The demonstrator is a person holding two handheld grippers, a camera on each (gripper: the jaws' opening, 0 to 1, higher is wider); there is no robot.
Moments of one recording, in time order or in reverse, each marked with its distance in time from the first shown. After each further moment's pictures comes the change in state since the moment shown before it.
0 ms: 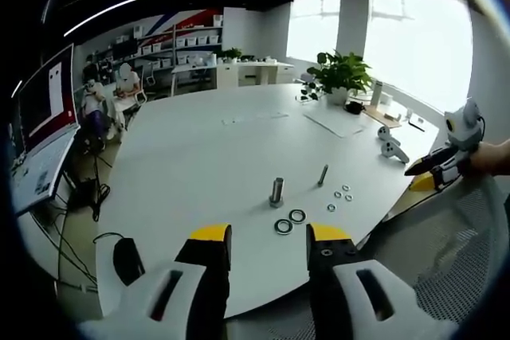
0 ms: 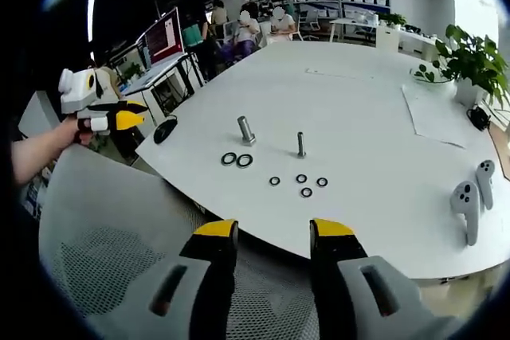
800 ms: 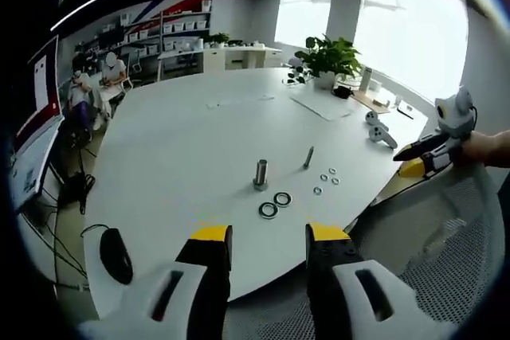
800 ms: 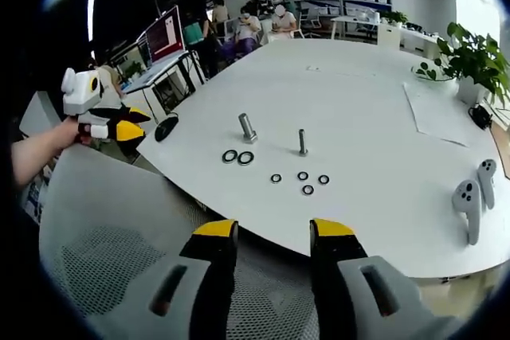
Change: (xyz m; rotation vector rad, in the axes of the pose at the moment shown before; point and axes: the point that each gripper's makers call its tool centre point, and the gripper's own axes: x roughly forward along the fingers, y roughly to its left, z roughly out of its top) left arm 0.007 -0.023 -0.022 0.029 0.121 -0.095; right arm 0.001 0.001 -0.003 0.000 0.016 0.012
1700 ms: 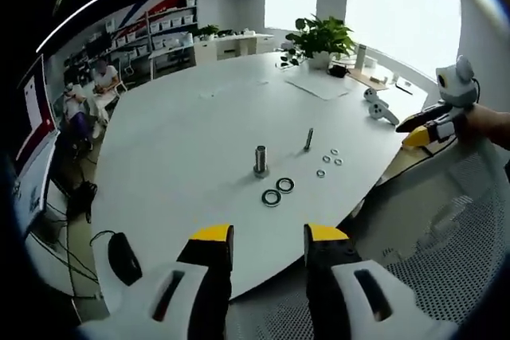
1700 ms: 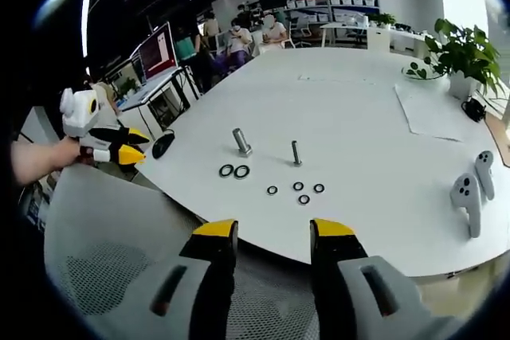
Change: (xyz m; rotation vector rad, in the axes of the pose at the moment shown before) left arm 0.003 0.002 -0.008 0.066 0.066 0.028; right arm -0.003 -0.005 0.012 0.063 -0.069 -0.017
